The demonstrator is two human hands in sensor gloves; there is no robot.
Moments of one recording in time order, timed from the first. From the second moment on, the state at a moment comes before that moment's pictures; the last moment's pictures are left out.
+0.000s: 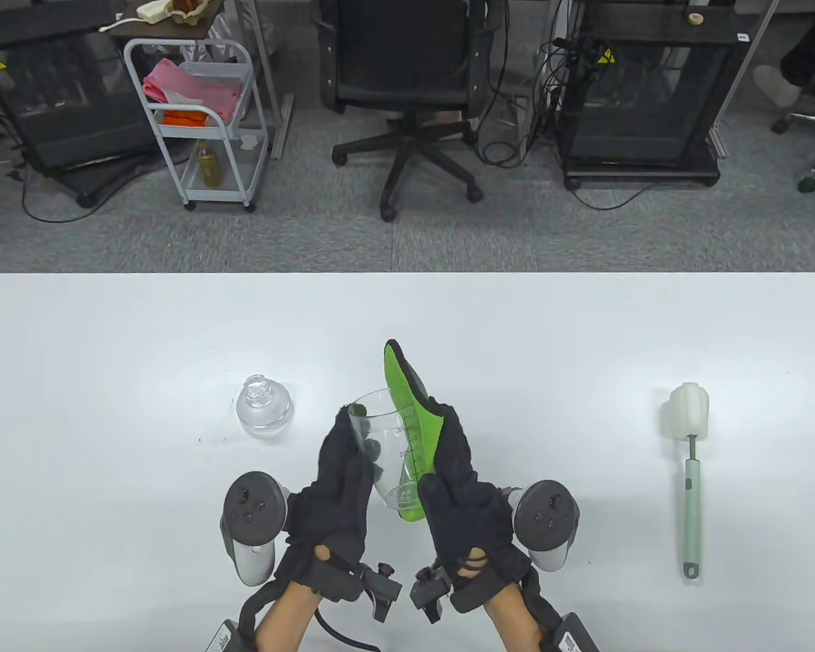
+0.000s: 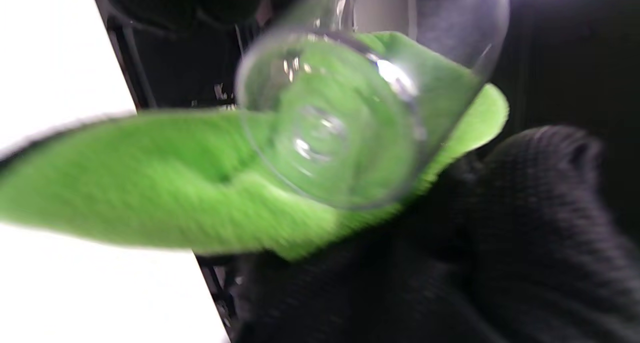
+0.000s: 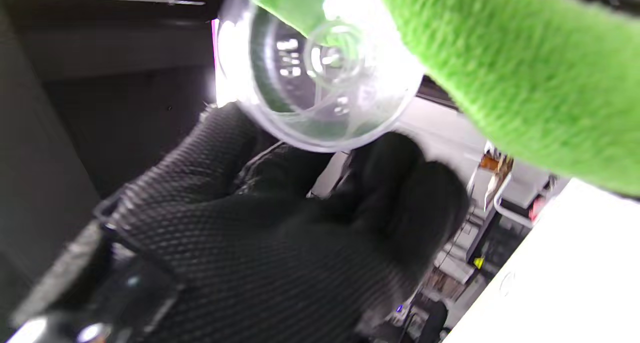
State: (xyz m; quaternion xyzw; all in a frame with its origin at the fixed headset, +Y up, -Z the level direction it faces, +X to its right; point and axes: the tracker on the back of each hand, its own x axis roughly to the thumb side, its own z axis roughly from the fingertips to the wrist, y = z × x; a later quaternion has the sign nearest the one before) left_hand -0.145 -0.660 -0.234 0.04 -0.15 0.62 0.77; right_hand 0.074 -0.661 -0.236 0.25 -0.11 0.75 0.60
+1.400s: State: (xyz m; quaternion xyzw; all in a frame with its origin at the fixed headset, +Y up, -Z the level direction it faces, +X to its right) left_hand -0.143 -0.664 -0.233 0.03 -0.13 0.66 0.74; right_hand 0.070 -0.639 -0.218 0.27 -0.19 0.82 0.47
